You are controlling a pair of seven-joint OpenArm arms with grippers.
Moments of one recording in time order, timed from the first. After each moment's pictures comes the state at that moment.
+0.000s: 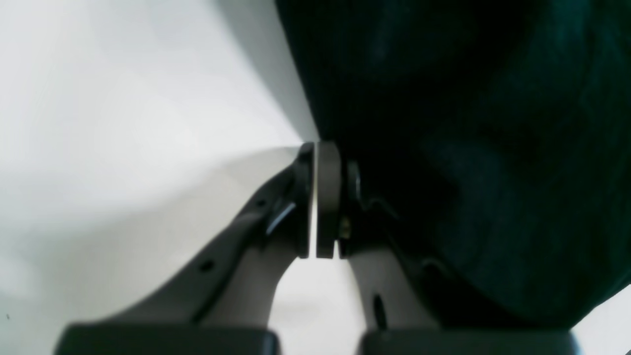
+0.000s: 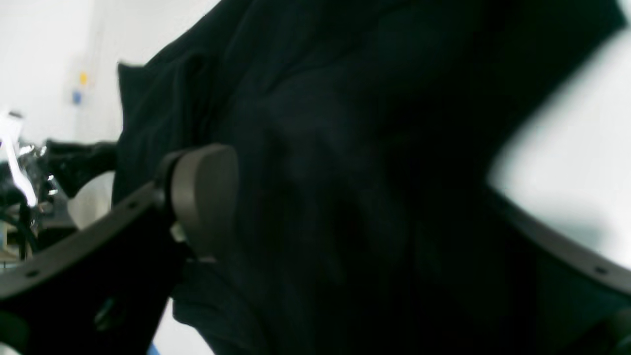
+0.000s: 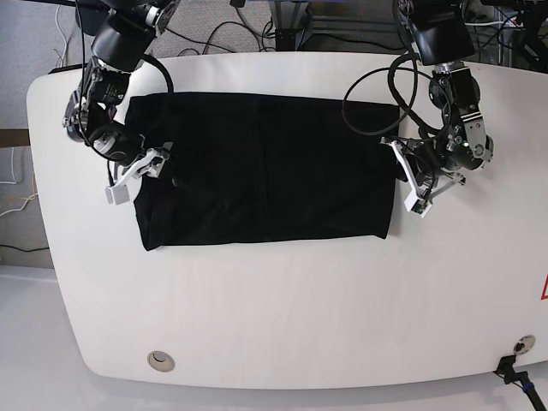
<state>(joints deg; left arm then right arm) -2.7 -5.7 -17.7 87.0 -8.7 -41.9 60.8 4.4 6.7 34.3 68.6 48.6 40.8 -66.8</state>
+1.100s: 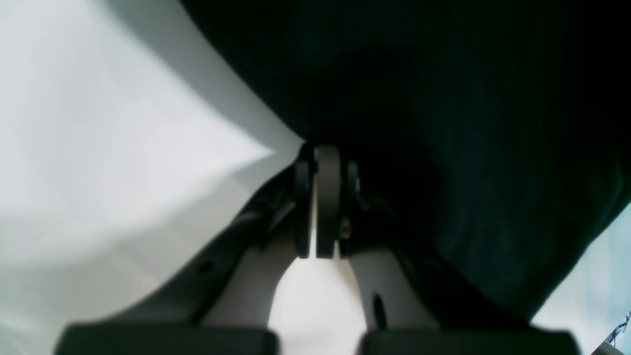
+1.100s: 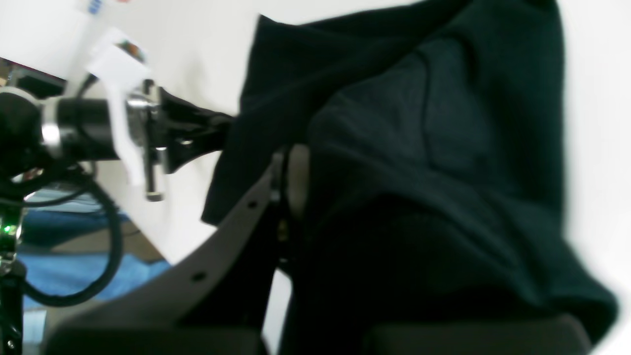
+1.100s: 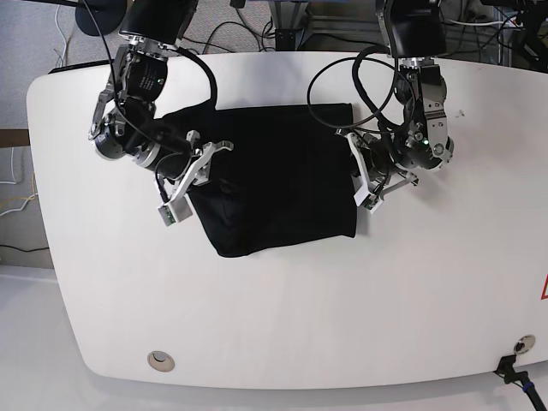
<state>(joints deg) -1.6 0.3 -9.3 87.4 -8.9 -41.9 60.3 -1.0 -0.8 17.6 104.5 48.7 29.0 -76.4</state>
